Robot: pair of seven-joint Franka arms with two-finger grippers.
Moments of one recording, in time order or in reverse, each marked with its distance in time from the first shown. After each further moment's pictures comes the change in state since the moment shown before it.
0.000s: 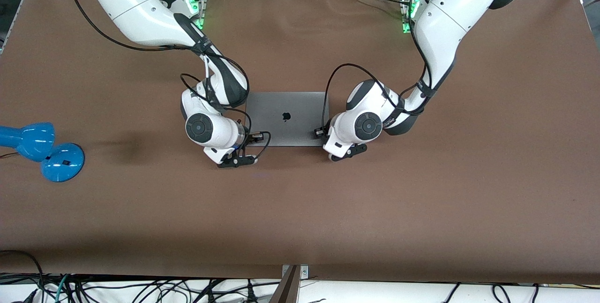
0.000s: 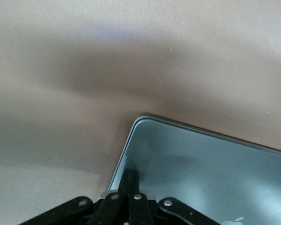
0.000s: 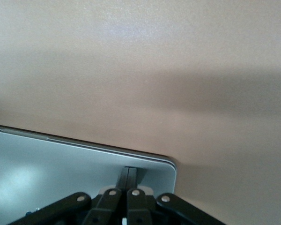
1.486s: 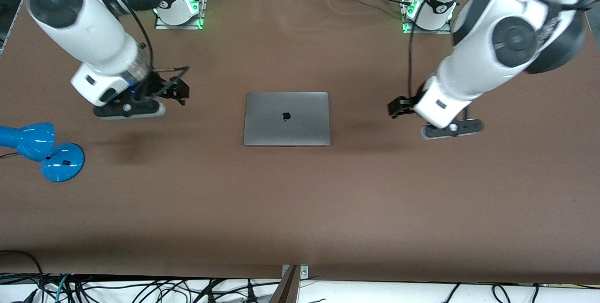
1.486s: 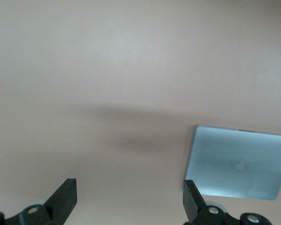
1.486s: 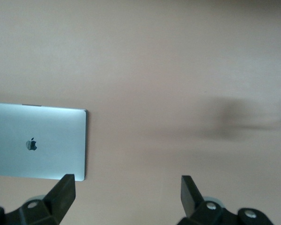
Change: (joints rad) left arm 0.277 -0.571 0.009 0.052 0.060 -0.495 0.361; right arm -0.156 -0.636 -0.030 0.001 -0.150 -0.528 -0.026
